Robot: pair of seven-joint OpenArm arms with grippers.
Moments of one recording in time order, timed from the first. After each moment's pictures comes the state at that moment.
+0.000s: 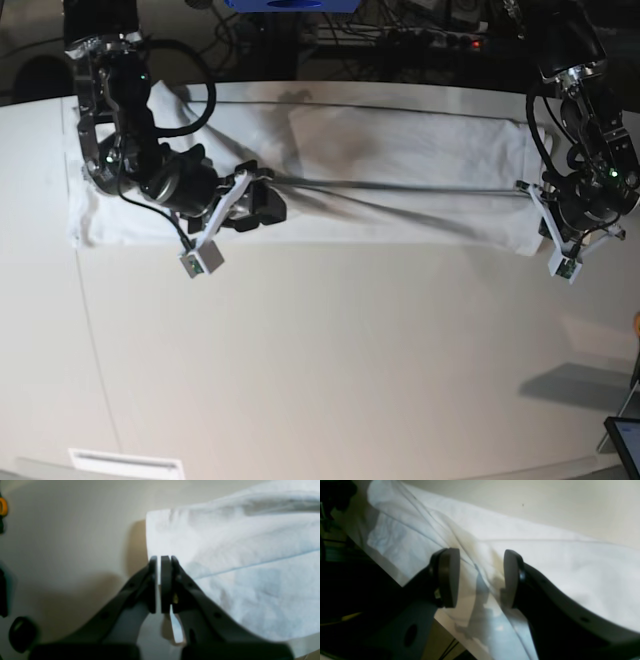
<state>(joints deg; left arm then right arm) 0.9 -24.2 -26.2 100.6 -18.3 -40.3 72.6 -5.5 10.0 -9.4 109.6 43.5 5.8 -62.2</state>
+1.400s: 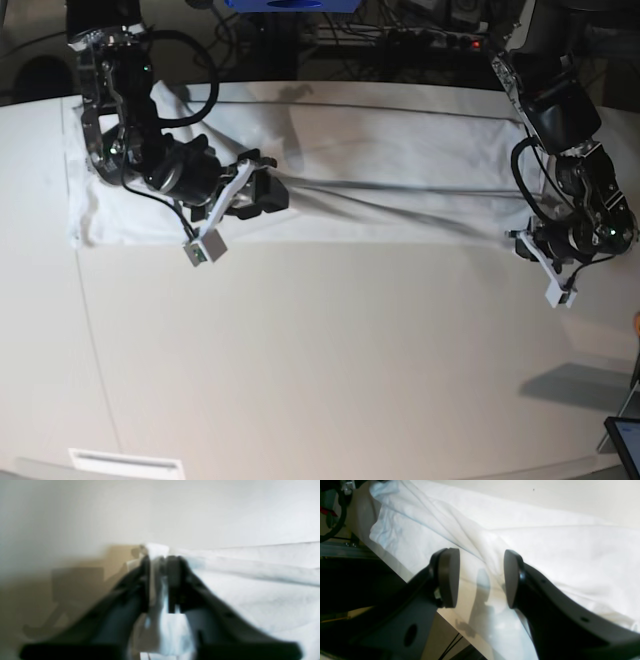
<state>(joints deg) -16.9 -21.5 -28.9 69.4 -17.8 -40.3 70.7 -7.4 9.9 -9.5 109.6 43.0 5.8 -62.2</state>
